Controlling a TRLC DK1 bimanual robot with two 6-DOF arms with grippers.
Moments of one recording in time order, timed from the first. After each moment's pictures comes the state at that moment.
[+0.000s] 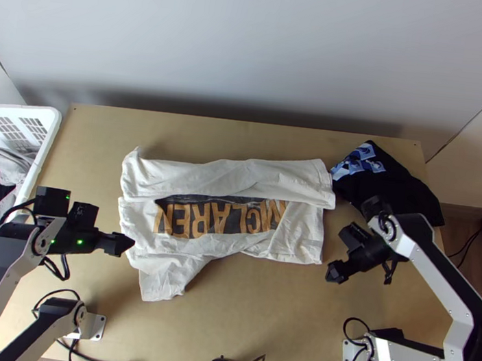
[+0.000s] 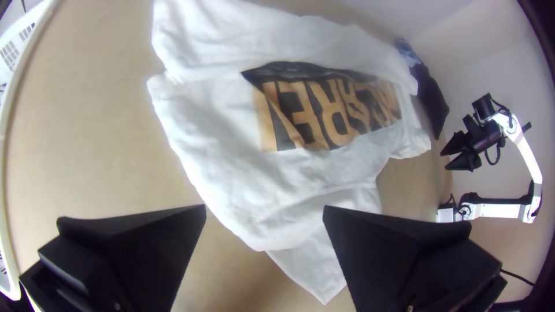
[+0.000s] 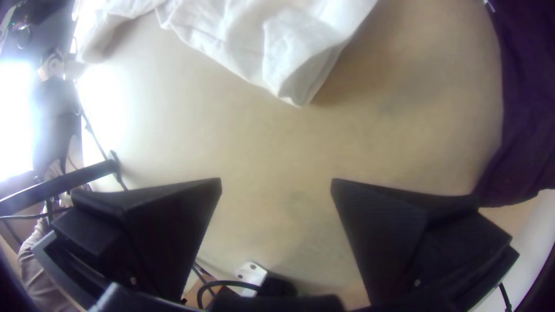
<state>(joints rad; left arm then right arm) 0.03 0.87 0.73 -0.98 0.43 0.04 0.20 1.34 0.90 -1.18 -0.29 -0.39</state>
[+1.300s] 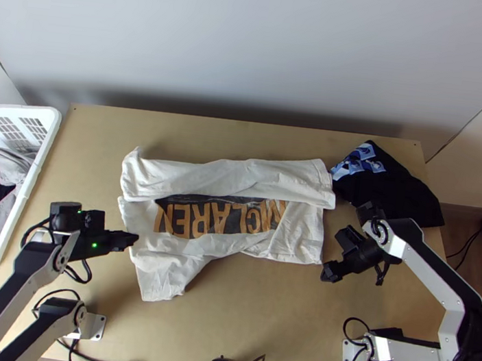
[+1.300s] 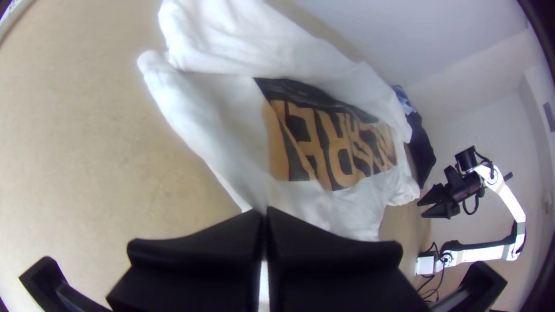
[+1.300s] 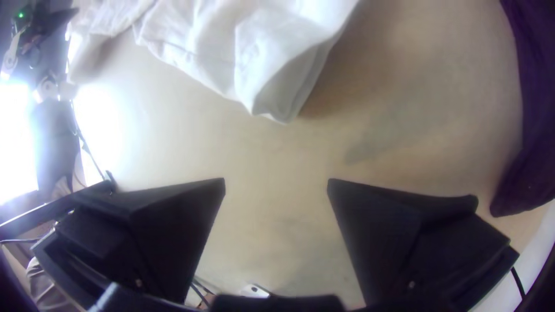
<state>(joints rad) 0.02 0.86 0.43 -0.49 0.53 -0.24 0.19 1.40 0.82 -1.04 -0.32 -0.32</state>
